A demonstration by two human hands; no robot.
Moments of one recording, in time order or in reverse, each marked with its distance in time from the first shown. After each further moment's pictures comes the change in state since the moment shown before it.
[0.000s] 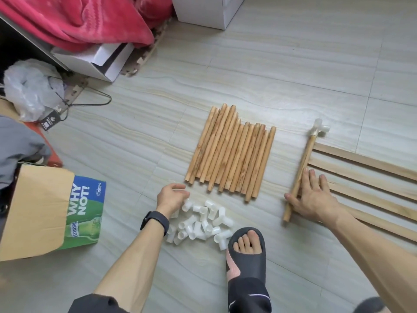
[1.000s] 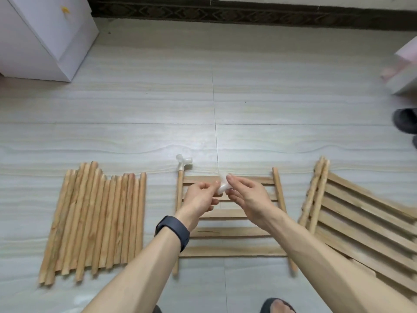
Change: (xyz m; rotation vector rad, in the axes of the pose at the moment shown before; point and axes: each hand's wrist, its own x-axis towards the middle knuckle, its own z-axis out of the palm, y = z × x) left_hand -0.147 0.237 0.301 -0.087 -0.689 0.282; right_hand -0.066 0.118 -0.094 1.715 0.352 -0.054
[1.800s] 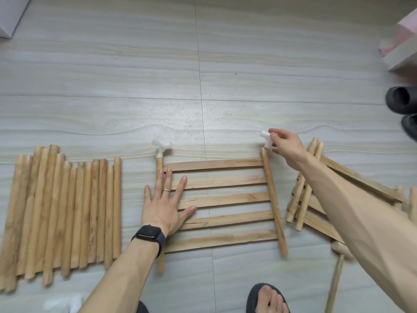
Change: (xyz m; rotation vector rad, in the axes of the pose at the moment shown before) left_hand 0.043 -0.091 -0.044 1.581 0.021 0.251; right_hand 0.117 -0.034 -0.153 -0.539 0.408 -0.032
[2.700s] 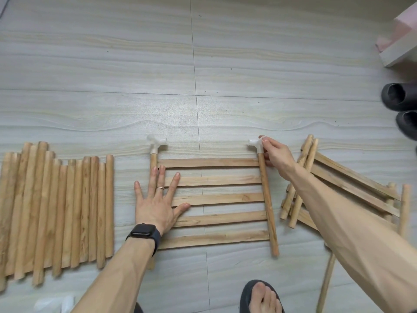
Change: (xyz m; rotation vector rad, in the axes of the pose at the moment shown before) left_hand 0.002 0.005 0.002 0.042 -0.007 -0.066; right_hand -0.012 0.031 0.013 0.117 -0.071 0.074
